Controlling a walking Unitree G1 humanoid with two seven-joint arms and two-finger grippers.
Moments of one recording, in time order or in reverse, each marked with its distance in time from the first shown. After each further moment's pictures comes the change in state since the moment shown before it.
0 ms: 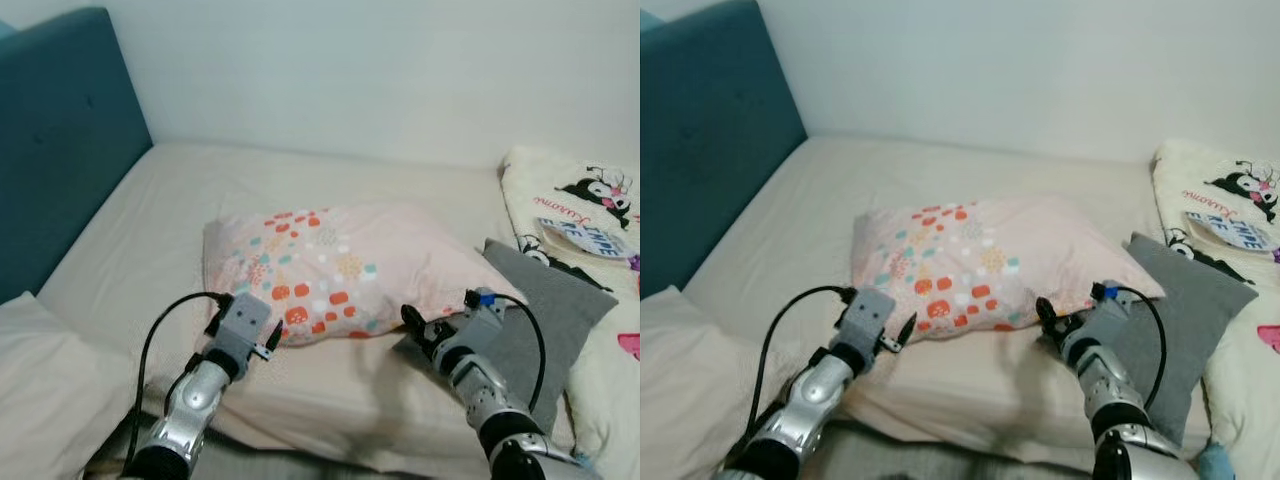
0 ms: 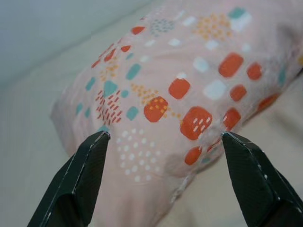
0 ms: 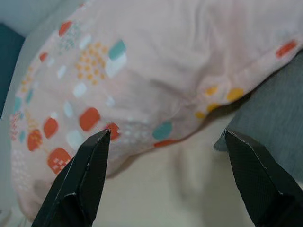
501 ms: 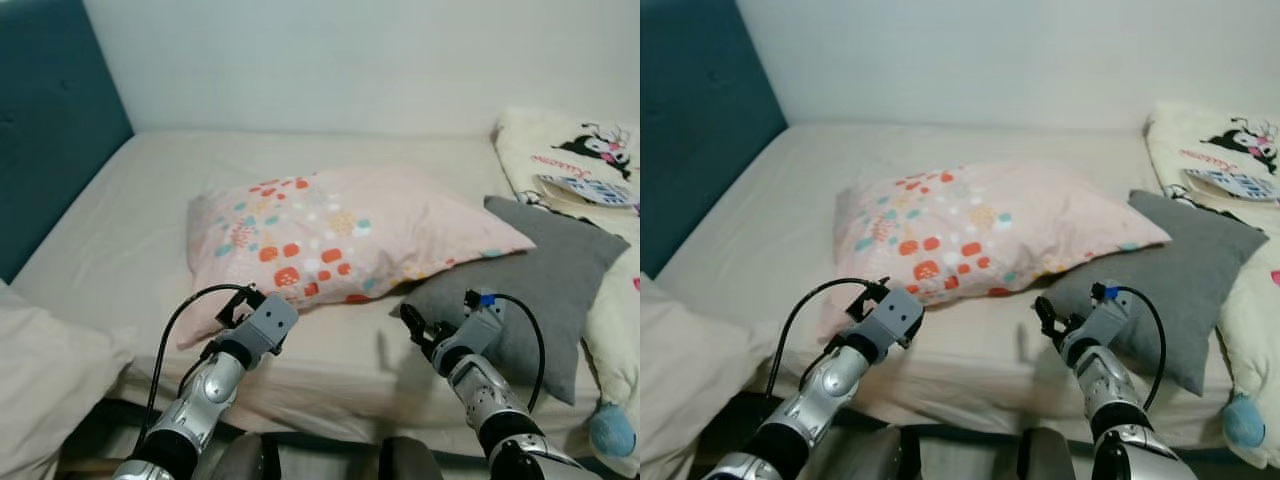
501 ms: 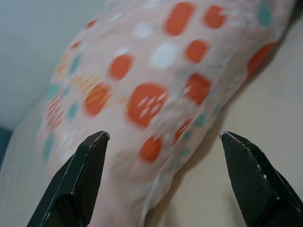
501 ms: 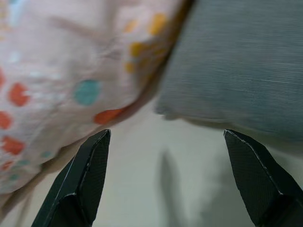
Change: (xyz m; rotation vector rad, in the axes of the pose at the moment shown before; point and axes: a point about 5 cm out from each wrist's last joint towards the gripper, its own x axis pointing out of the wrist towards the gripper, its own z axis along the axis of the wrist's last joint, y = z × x) left arm 0.016 -0.008 0.011 0.187 0.000 0.040; right arm 0.001 0.002 0.002 -0.001 -0.010 0.013
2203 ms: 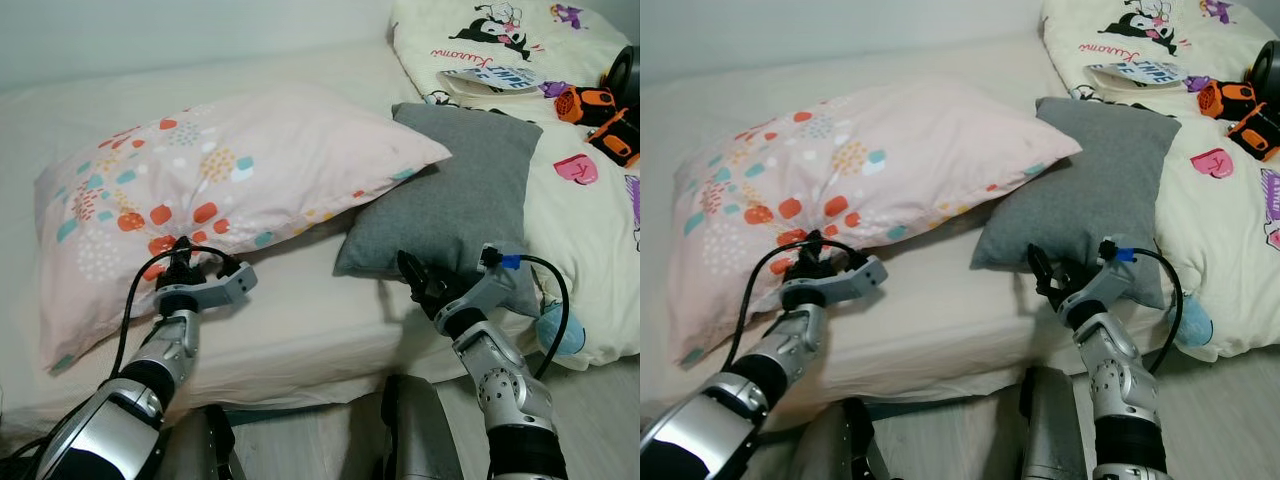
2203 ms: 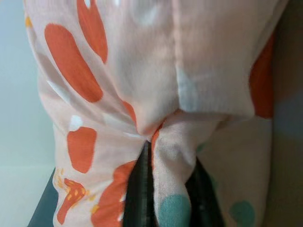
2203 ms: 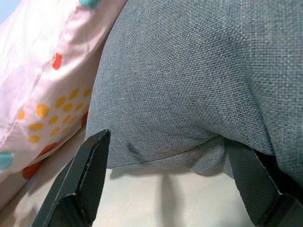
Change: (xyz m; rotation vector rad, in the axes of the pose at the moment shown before) left arm 0.010 0.093 -0.034 0.739 0.271 0.441; right arm -0.024 0.059 0.059 -0.043 -0.217 0.226
